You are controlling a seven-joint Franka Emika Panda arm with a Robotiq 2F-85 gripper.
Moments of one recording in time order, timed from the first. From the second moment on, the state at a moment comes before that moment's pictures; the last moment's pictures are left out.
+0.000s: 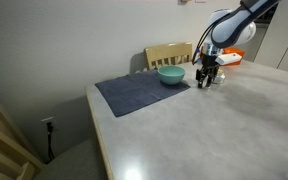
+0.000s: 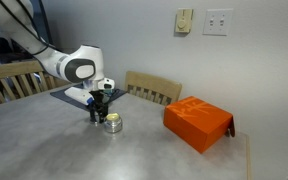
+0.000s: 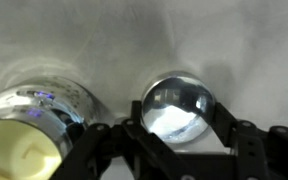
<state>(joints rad) 0.06 0.76 0.03 -1.73 0.00 2.47 0.03</state>
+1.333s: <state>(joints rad) 0.27 0.68 -0.12 -1.74 -0.22 2.48 0.36</state>
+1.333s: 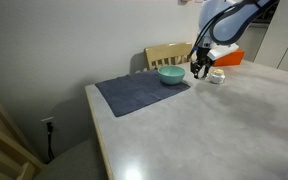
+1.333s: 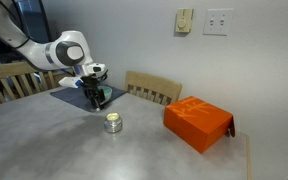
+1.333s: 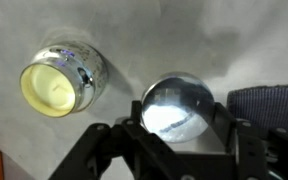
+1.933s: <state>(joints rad) 0.25 0.55 -0.15 -1.79 -0.24 2.50 0.41</state>
